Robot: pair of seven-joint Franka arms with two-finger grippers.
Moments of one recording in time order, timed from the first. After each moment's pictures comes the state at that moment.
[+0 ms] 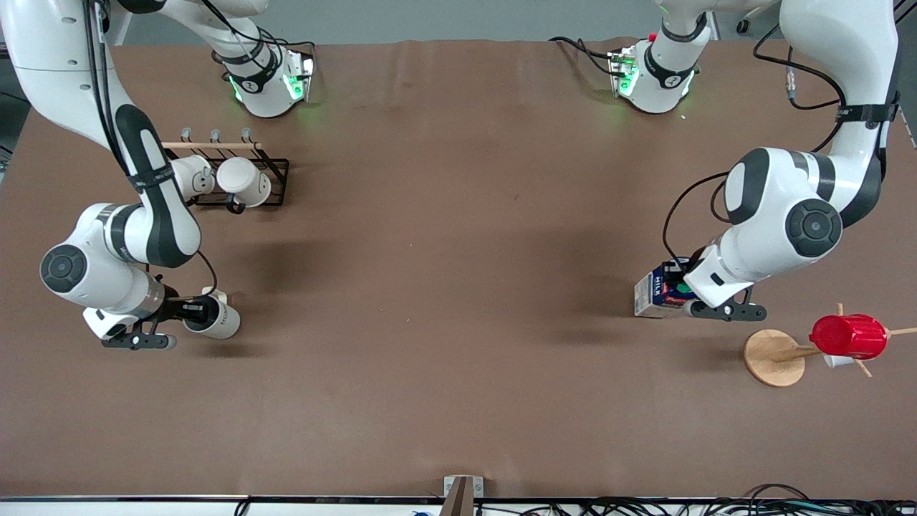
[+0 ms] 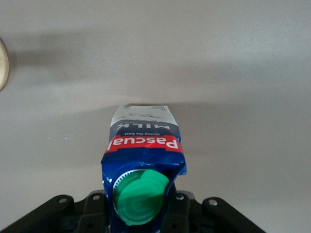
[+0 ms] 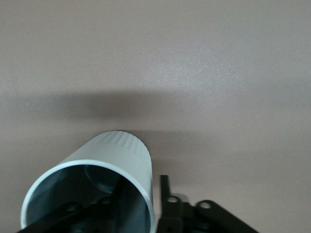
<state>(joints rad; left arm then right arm) -0.03 0.32 -0.16 -1.84 -0.01 2.06 -0.09 -0.01 0.54 -0.09 -1.85 0.03 2.39 -0.09</state>
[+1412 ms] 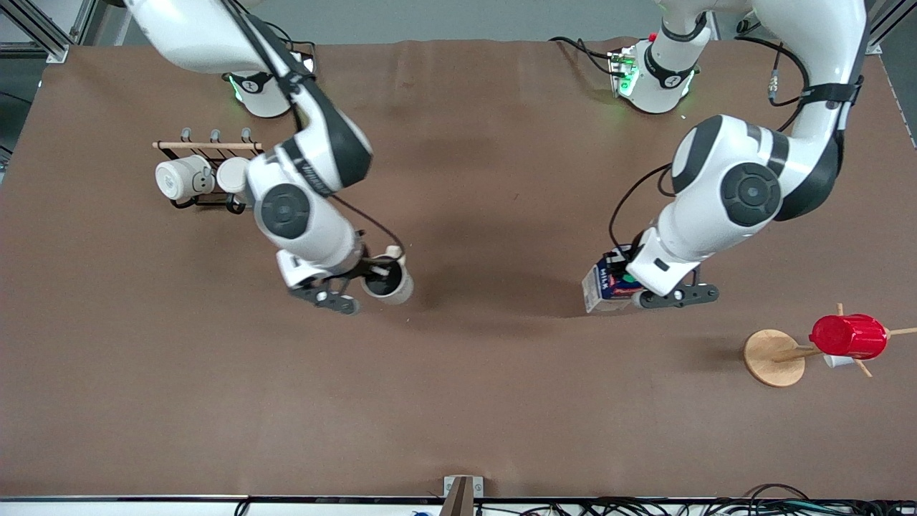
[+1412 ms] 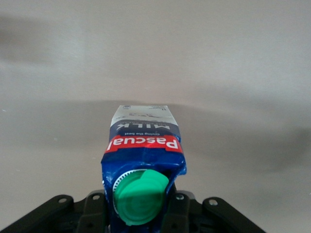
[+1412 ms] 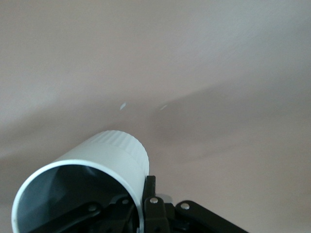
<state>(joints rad) -0.10 0.35 -0.31 -1.68 -0.01 1.98 -0.51 0.41 0.55 0.19 -1.55 0.04 2.08 0.91</state>
